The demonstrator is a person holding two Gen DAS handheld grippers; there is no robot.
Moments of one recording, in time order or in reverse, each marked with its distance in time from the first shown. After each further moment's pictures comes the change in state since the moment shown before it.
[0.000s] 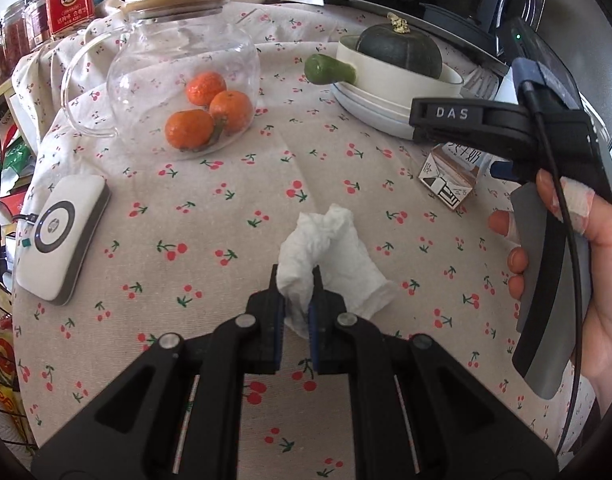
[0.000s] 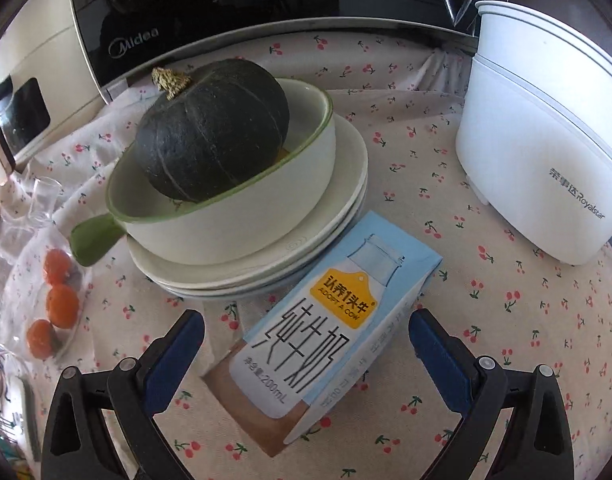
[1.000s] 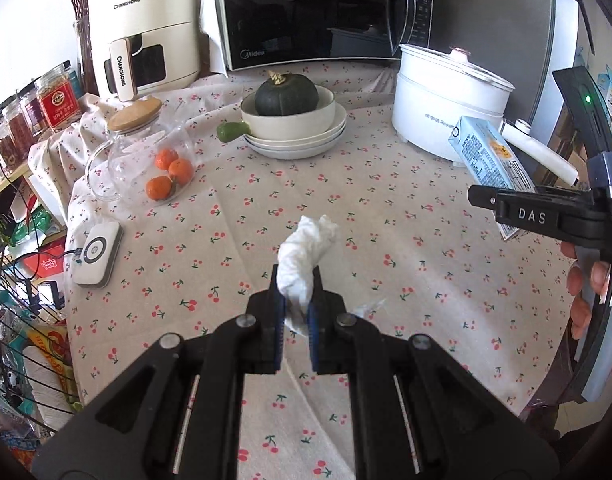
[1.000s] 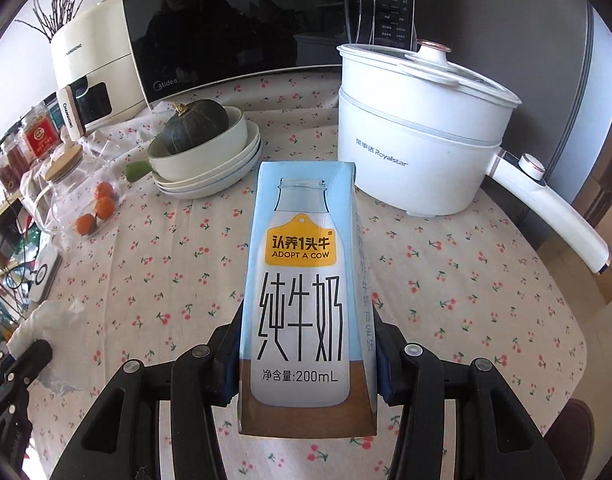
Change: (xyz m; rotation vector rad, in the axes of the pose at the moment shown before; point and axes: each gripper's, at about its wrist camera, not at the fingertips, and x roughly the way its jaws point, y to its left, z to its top) left arm -0.125 -0.099 -0.038 0.208 -0.098 0.010; right arm -0.157 -0.146 -0.094 -0.108 -0.070 0.084
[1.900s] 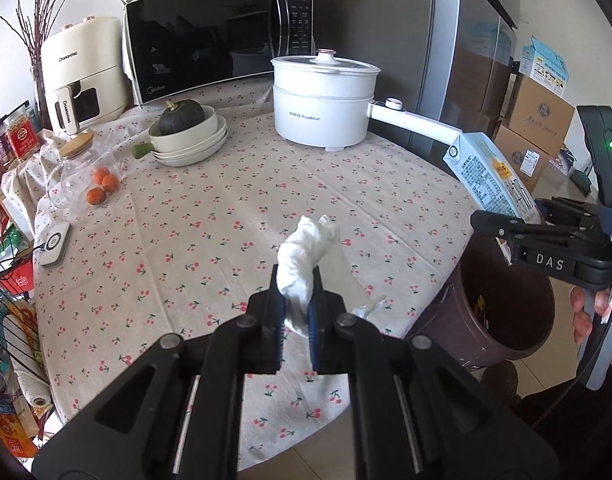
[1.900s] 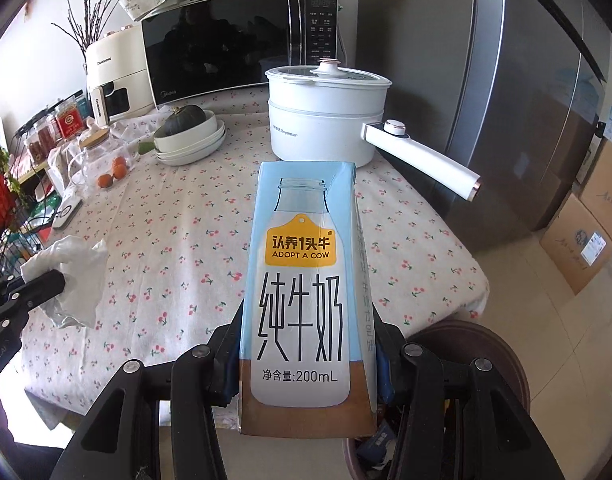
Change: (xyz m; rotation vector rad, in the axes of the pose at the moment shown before) left arm -0.096 -0.122 -0.056 0.111 -0.050 -0.169; right arm -0.144 -0.120 -0.119 -0.046 -0.067 -0.031
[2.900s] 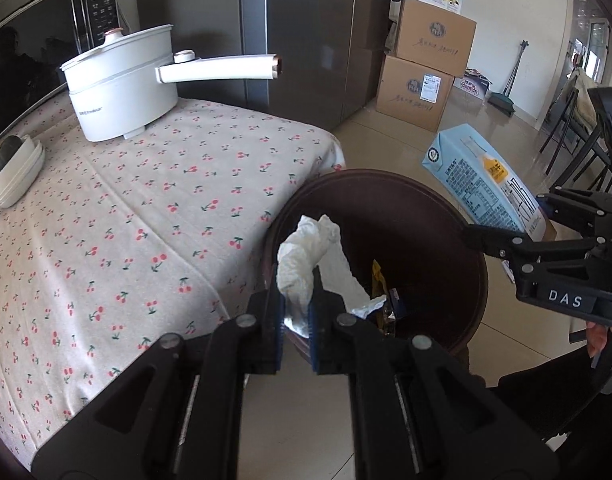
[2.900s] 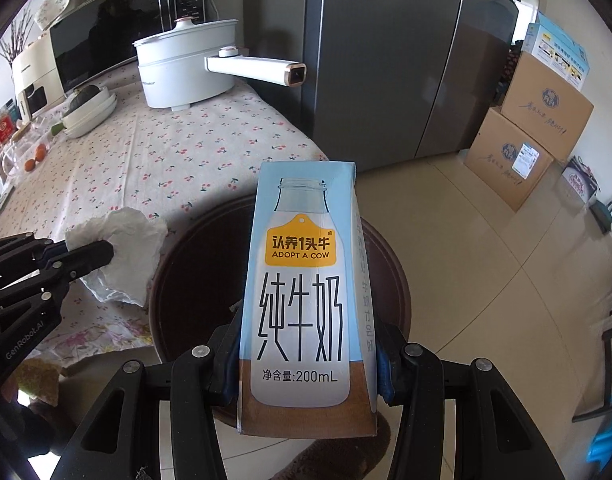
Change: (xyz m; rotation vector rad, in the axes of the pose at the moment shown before) left arm 0.075 -0.209 -0.022 0.259 0.098 -0.276; right arm -0.033 -0.163 -0.118 0.170 0.130 -0.178
